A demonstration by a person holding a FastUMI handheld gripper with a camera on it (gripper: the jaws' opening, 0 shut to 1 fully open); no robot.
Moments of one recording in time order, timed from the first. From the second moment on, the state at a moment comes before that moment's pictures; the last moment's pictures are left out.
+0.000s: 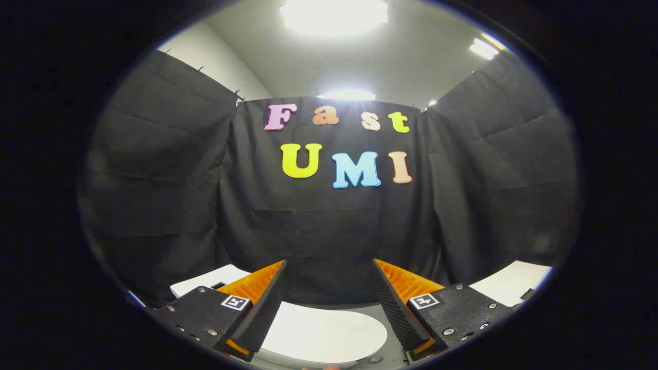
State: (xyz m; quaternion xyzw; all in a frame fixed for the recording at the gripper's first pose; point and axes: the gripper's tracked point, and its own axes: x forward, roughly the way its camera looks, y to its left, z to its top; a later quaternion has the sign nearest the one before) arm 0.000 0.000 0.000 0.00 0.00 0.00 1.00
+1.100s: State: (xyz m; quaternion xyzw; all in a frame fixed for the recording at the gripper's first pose) arm 0.009 -0.038 -0.035 0.01 0.02 -0.02 1.00
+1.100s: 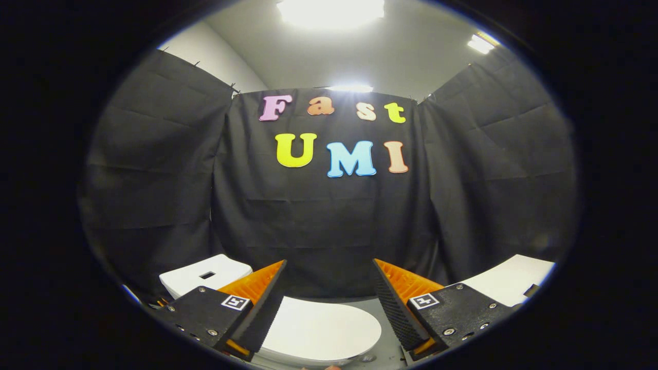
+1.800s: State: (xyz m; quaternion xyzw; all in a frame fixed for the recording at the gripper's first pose) arm -0.001 -0.069 -0.133 0.17 0.10 -0.02 0.98
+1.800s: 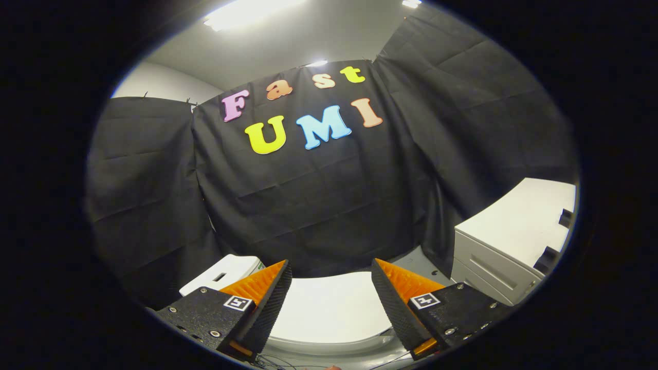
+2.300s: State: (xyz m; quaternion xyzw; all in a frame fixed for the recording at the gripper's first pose) arm -0.012 -0.095 -0.225 0.27 0.17 -0.04 0.95
